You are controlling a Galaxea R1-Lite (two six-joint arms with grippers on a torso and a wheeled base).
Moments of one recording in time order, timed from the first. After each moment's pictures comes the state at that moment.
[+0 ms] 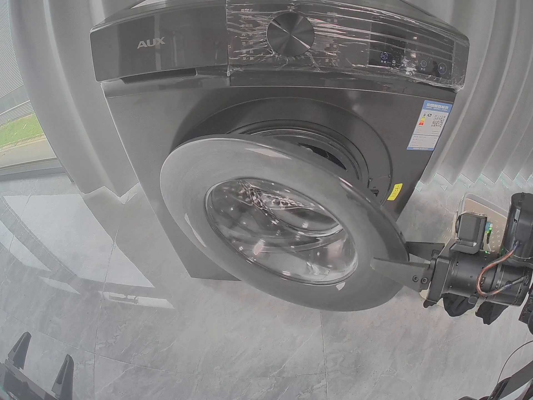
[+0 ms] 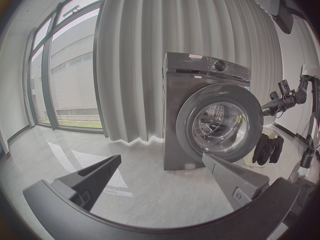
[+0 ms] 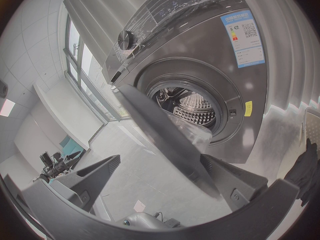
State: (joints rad) left arm 0.00 0.02 -0.02 0.01 -0.02 0.00; right arm 0.51 1.39 -0.42 -0.75 0.27 0.30
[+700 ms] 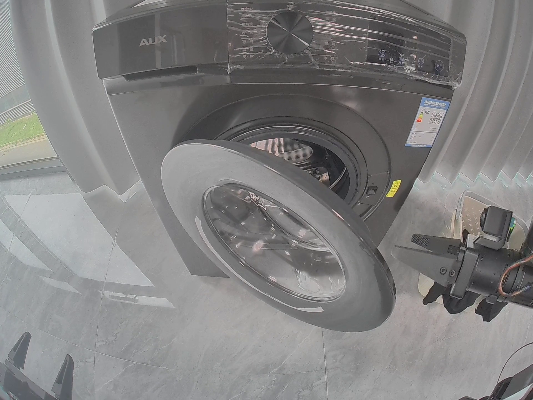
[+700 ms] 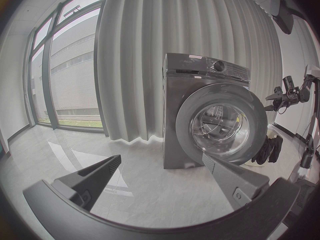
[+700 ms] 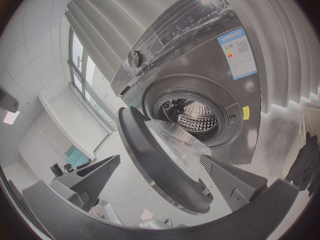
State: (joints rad) left arm 0.00 0.02 -0.02 0.01 -0.02 0.00; right arm 0.53 1.27 -0.40 -0.75 0.27 0.38
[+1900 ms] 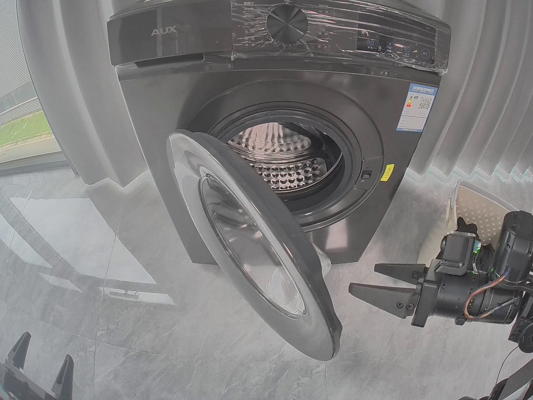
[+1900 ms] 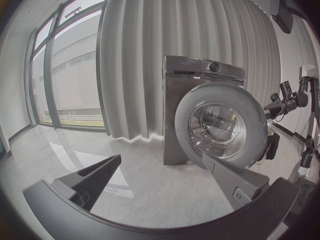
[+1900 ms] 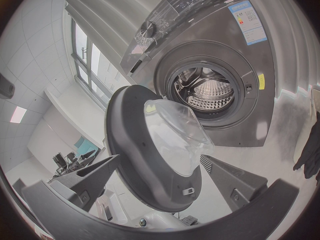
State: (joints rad) left arm 0.00 0.02 -0.02 0.01 -0.02 0.00; right arm 0.64 1.44 -0.35 -0.88 0.27 0.40
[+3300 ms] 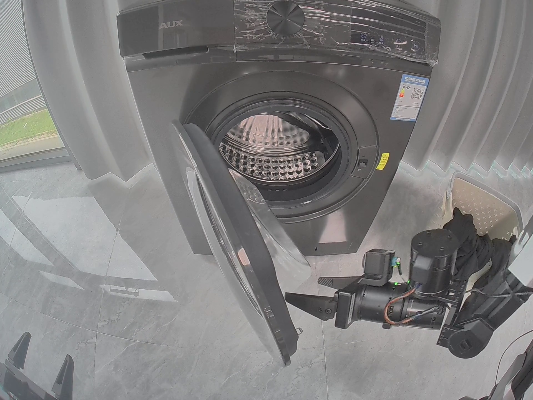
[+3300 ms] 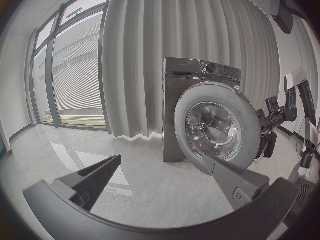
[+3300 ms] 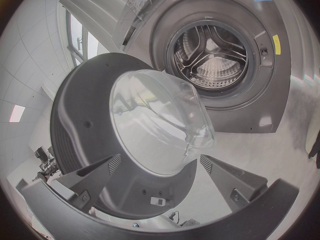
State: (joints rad) left arm 0.00 0.02 -0.02 0.01 -0.02 0.00; right arm 0.70 1.88 -0.47 -1.13 0.27 0.40
